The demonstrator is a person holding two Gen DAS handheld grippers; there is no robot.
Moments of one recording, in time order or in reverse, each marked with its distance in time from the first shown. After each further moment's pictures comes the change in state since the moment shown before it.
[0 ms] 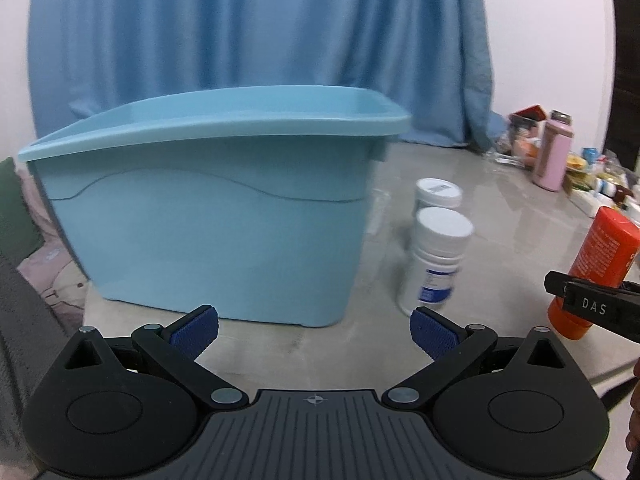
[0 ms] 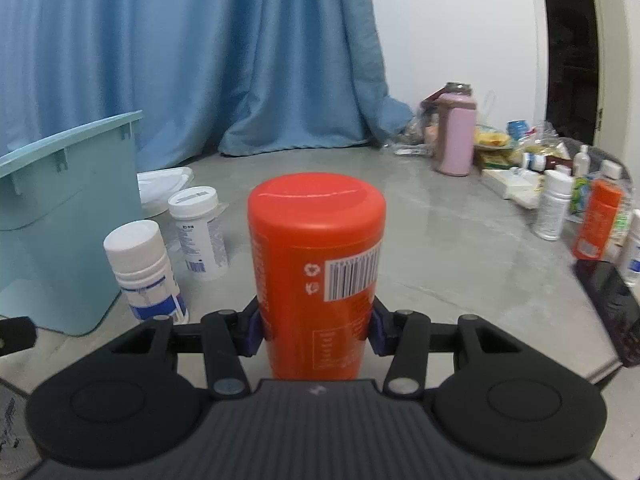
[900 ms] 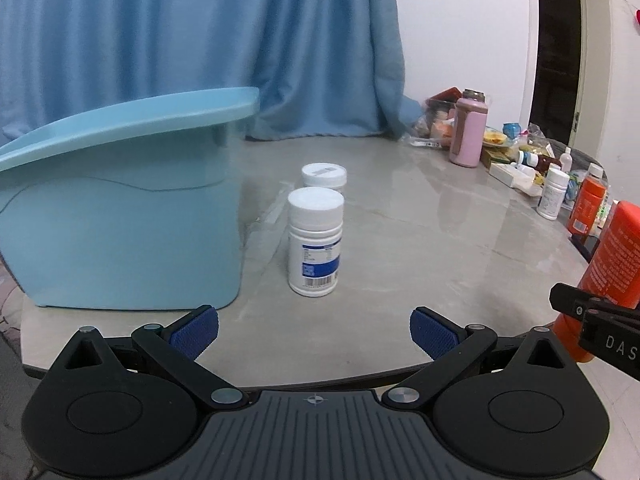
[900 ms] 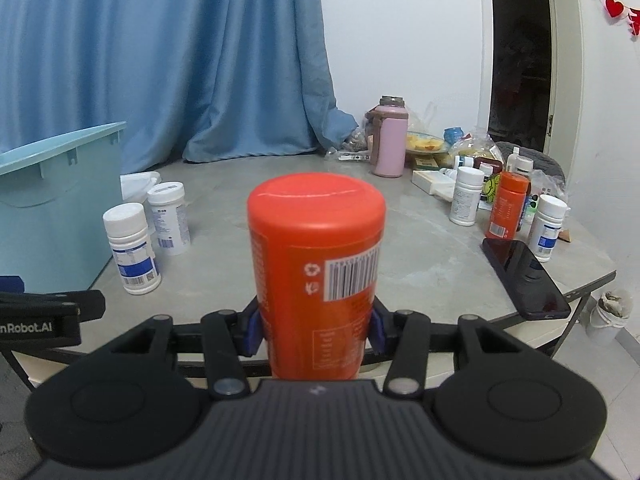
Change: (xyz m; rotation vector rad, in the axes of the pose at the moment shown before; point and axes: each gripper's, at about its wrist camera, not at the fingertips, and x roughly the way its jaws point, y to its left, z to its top) left arm -0.017 -0.051 -0.025 0.096 -0.027 -0.175; right arm -0.080 -0.026 -0.028 0.013 -0.030 -0.127
